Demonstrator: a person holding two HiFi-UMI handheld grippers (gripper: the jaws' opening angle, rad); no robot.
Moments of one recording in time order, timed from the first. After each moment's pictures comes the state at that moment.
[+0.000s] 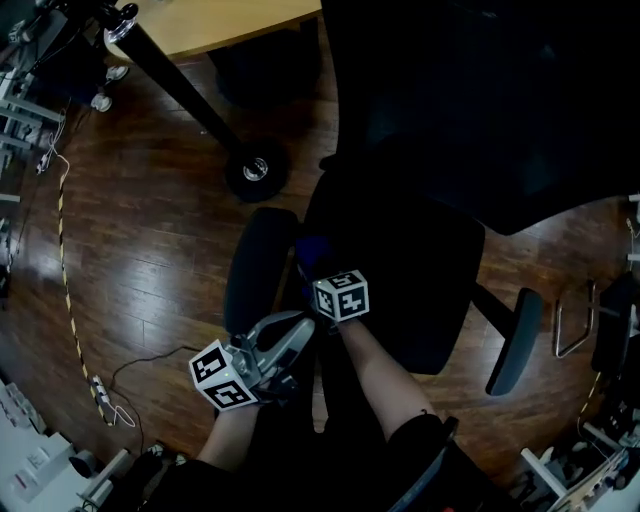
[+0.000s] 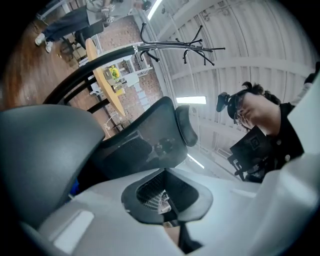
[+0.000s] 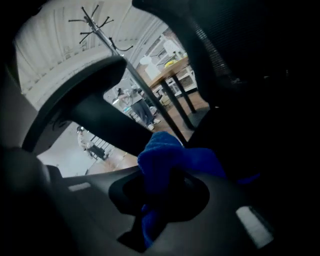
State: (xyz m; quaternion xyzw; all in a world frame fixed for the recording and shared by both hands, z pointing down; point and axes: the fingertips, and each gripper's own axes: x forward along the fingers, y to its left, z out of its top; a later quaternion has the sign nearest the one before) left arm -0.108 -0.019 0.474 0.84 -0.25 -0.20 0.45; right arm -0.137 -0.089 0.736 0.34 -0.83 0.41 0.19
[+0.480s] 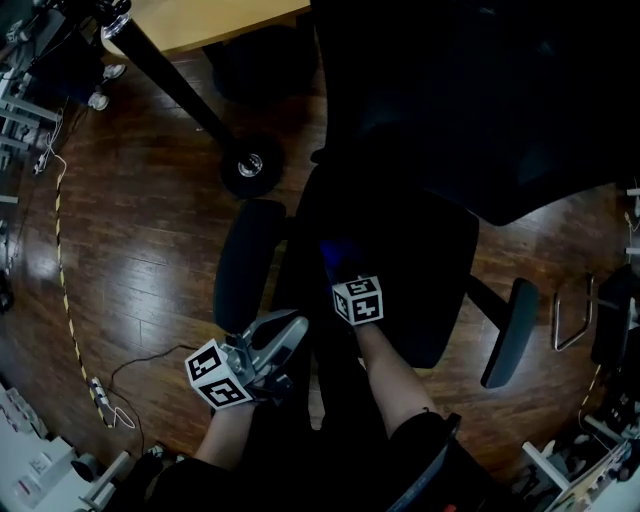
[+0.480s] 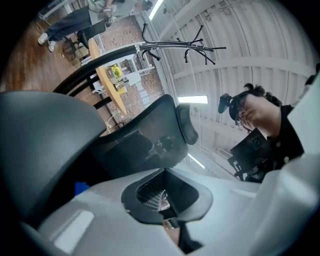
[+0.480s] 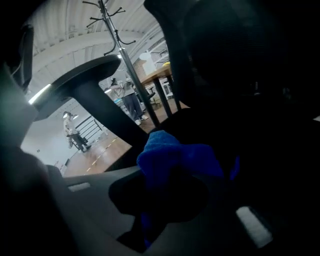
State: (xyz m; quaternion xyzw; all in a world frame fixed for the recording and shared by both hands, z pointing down) left arm -0.121 -0.003 0.486 0.83 -0.25 -0.19 0.46; right arm -0.075 -0.069 0.773 0.41 -0.81 0.35 0.24
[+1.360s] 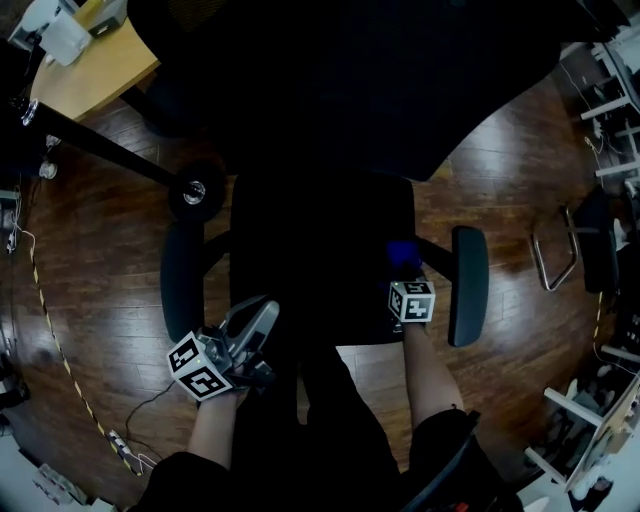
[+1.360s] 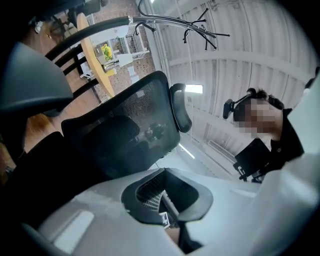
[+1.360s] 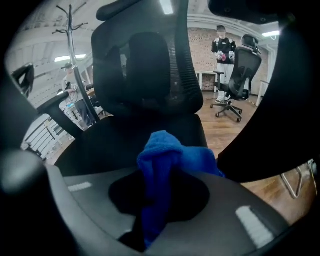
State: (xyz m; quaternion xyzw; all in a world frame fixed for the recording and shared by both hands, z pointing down) left arm -0.036 -0.008 0.468 0.85 -0.17 -0.16 0.47; right arm 0.234 0.007 0.751 0.61 -0.66 0.35 0.25
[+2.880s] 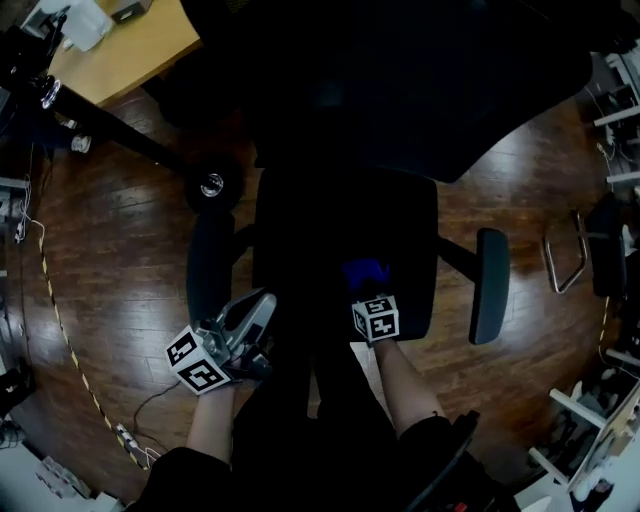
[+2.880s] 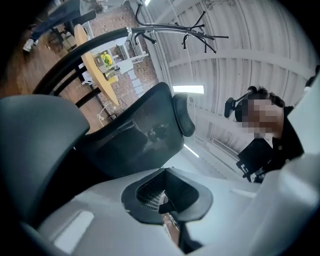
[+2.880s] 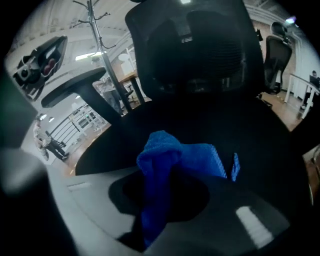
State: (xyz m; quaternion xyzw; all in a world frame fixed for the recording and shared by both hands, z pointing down) left arm -0.107 -0.026 0.474 0.86 -0.19 -0.15 0.46; right arm 0.048 0.030 0.783 0.51 -0.73 0.37 0.26
